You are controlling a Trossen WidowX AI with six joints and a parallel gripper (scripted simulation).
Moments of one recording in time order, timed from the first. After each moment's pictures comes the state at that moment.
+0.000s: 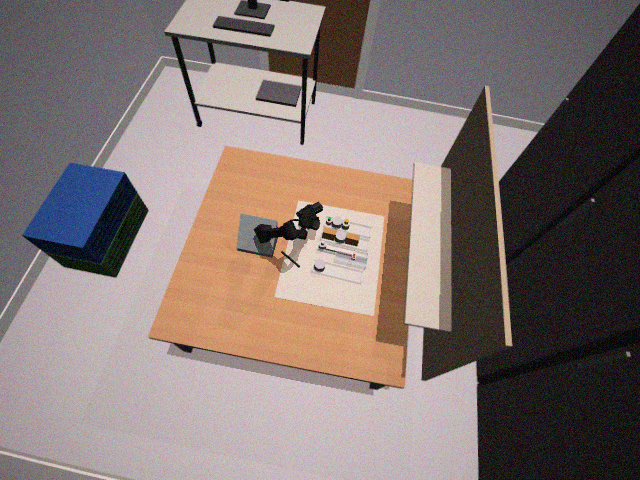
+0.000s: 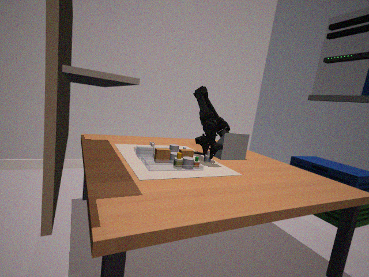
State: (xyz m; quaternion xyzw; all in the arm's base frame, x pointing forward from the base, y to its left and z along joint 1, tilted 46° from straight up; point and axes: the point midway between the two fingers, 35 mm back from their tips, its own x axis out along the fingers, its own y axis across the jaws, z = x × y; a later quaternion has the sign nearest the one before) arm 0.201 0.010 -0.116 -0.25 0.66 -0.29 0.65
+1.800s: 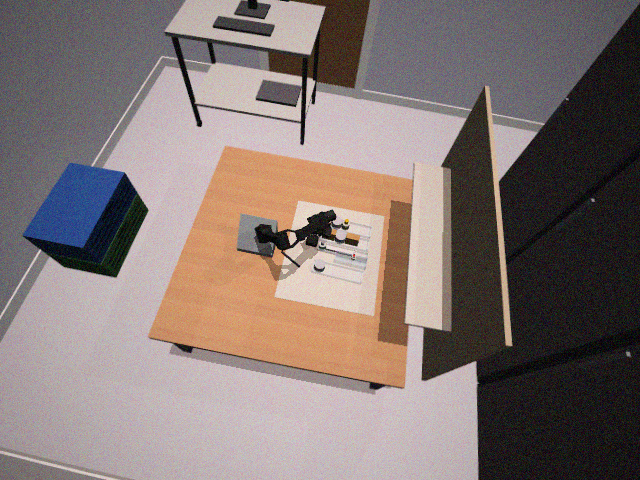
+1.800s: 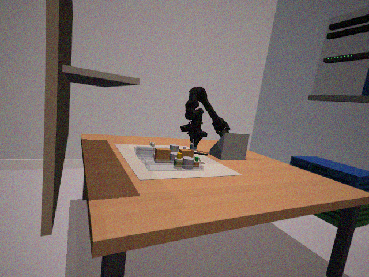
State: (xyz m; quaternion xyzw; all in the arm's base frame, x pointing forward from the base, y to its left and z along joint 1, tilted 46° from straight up) arm 0.271 0.002 -0.033 -0.23 0.65 -0.31 0.65
